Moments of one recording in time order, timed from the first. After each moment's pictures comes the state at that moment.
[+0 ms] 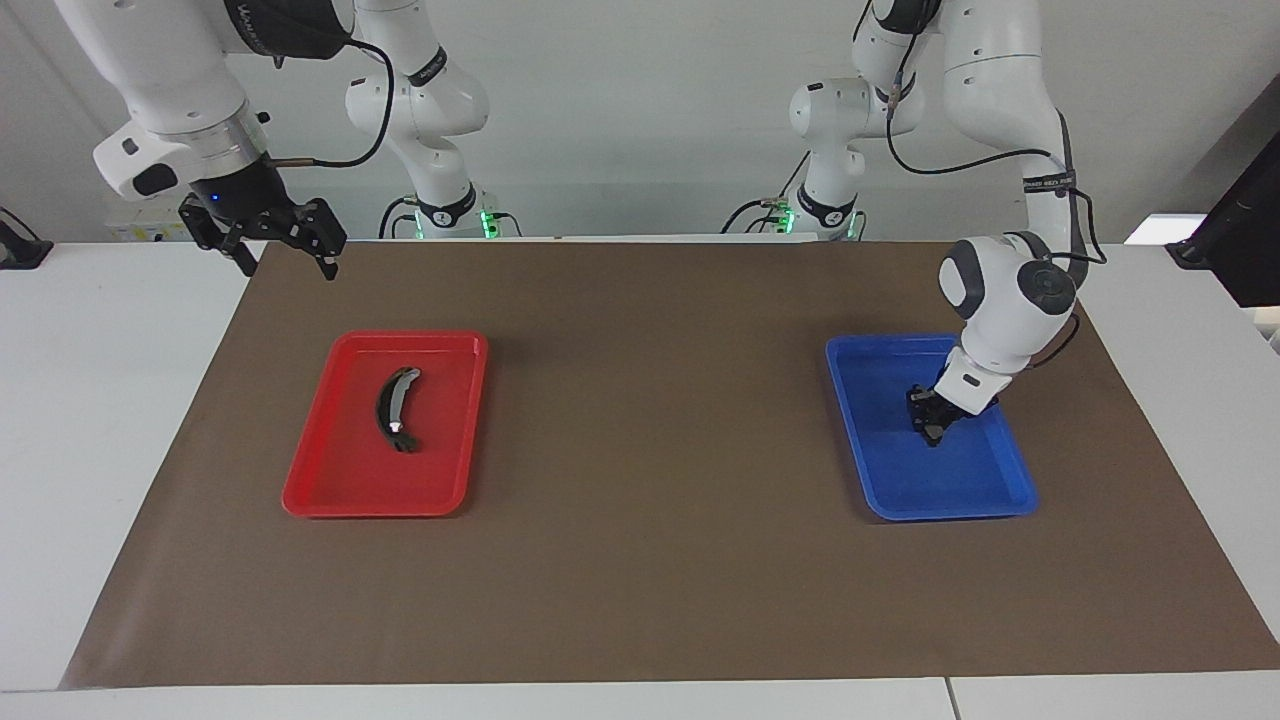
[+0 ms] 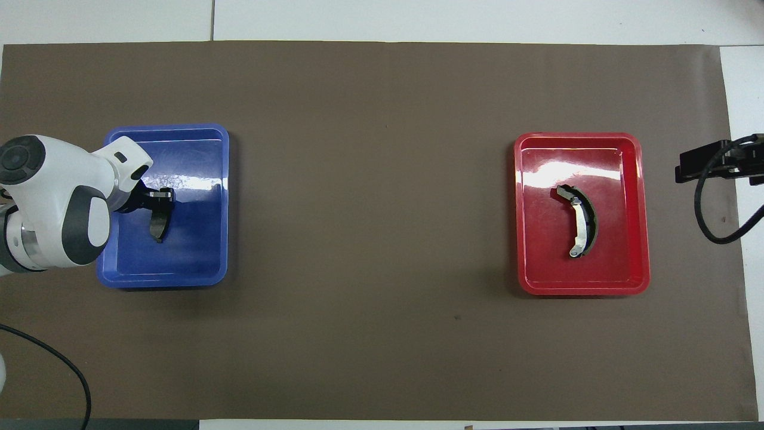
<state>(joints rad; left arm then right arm) -0.01 0.24 0.00 -2.11 0.00 2.35 0.04 0.03 -0.03 -0.05 -1.58 -0.03 1.55 0.05</state>
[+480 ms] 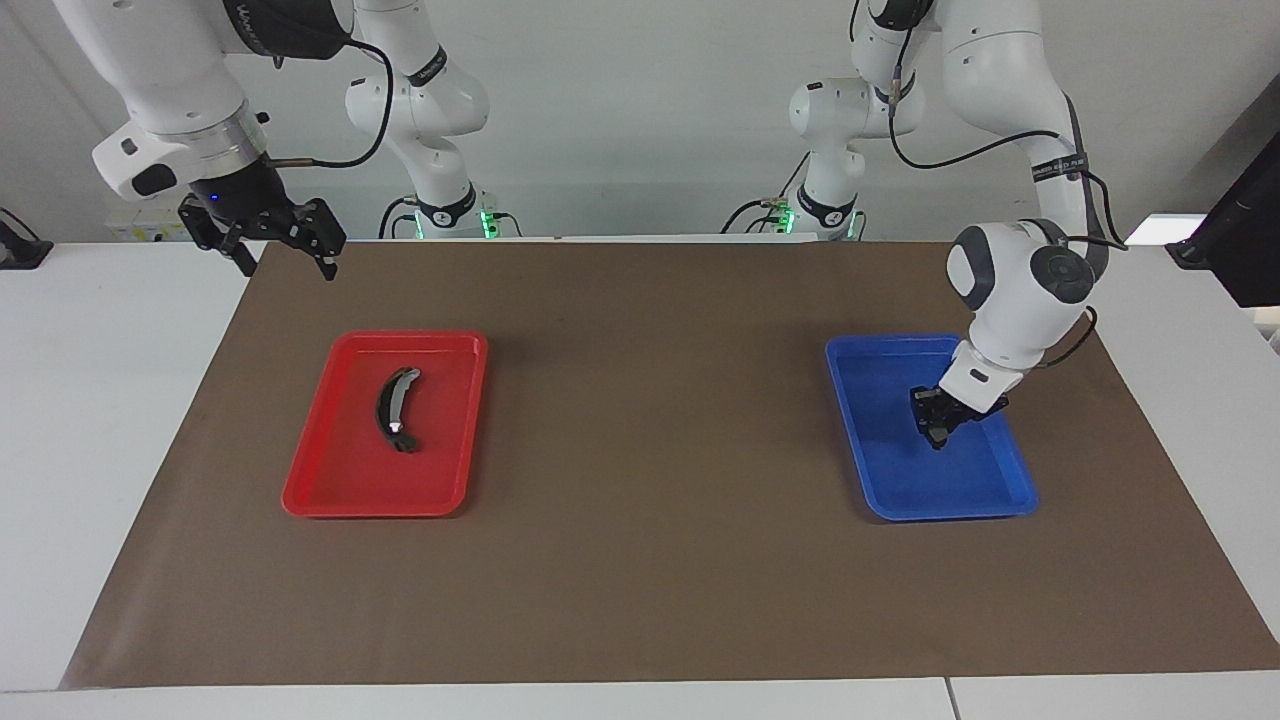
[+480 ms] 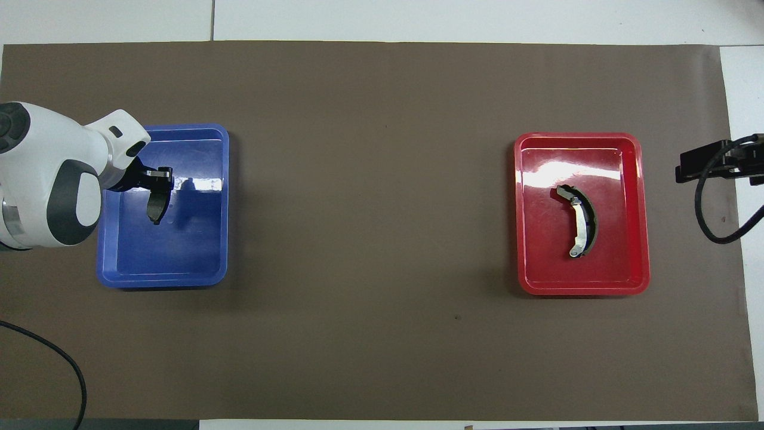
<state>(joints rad) -0.09 0.23 -0.01 -1.91 0.00 2.18 0.02 0.03 -0.03 -0.05 -1.58 -0.03 1.55 0.05</state>
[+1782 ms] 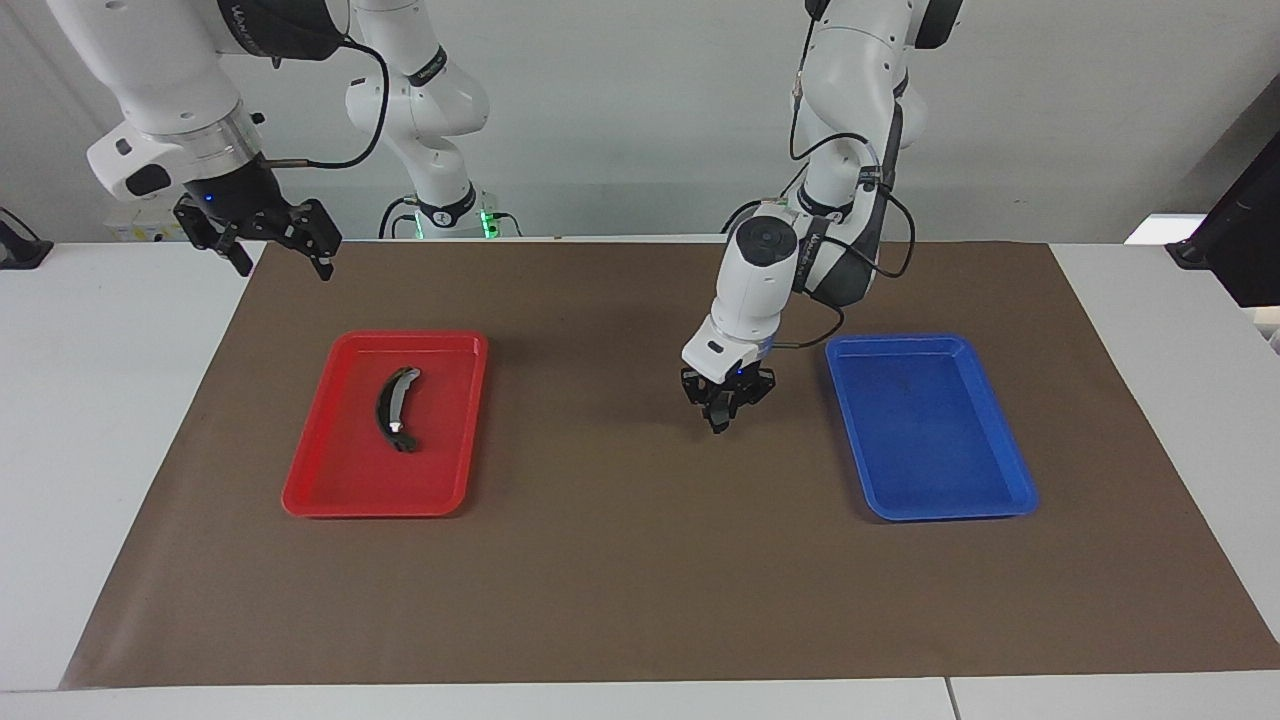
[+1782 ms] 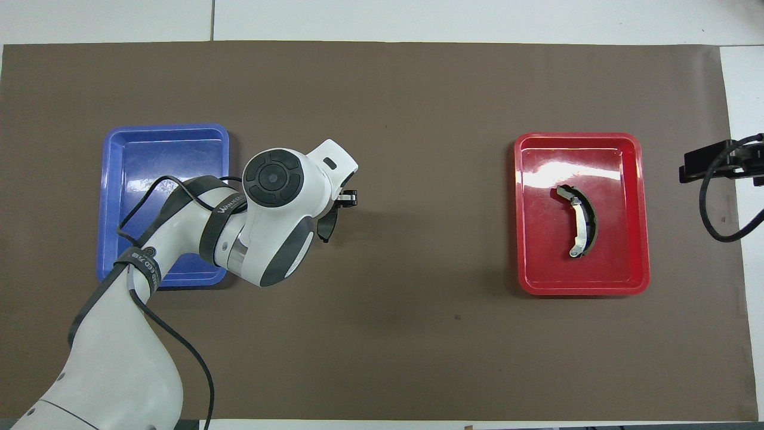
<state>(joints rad) -0.57 0.32 -0.02 -1.94 -0.01 2.35 -0.55 0.02 -0.03 -0.05 -1.58 -0.03 1.55 0.05</state>
